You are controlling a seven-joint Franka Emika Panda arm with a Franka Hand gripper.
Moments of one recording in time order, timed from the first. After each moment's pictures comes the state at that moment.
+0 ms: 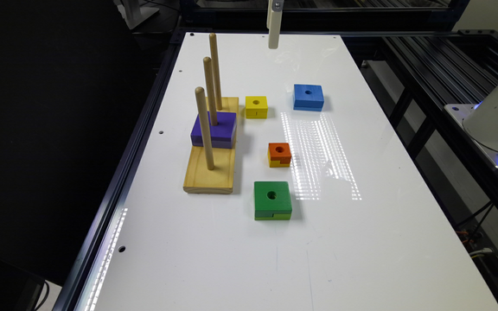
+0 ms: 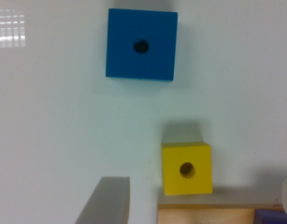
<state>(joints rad) -0.25 0.00 0.06 -2.32 0.02 2.36 0.61</state>
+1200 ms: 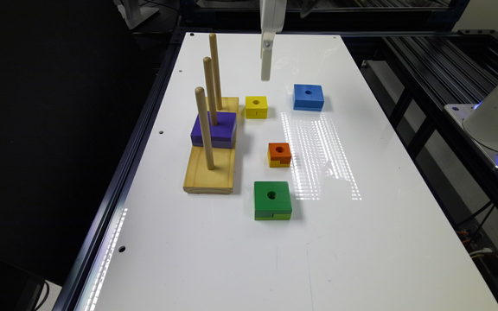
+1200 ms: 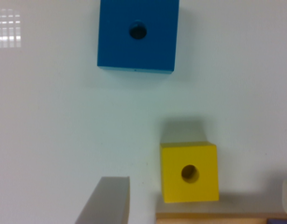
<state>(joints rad) -0.25 0.20 0.07 -2.30 0.01 2.53 0.61</state>
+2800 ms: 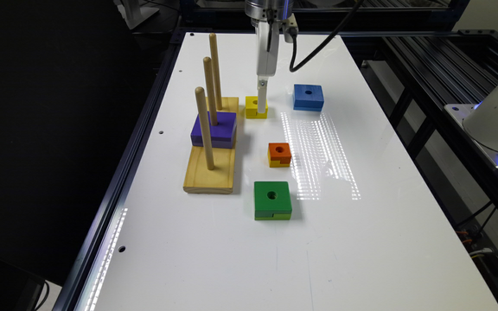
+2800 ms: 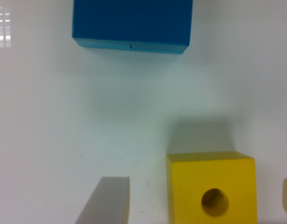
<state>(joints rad) -0.24 0.35 0.07 -2.29 0.01 2.66 0.61</state>
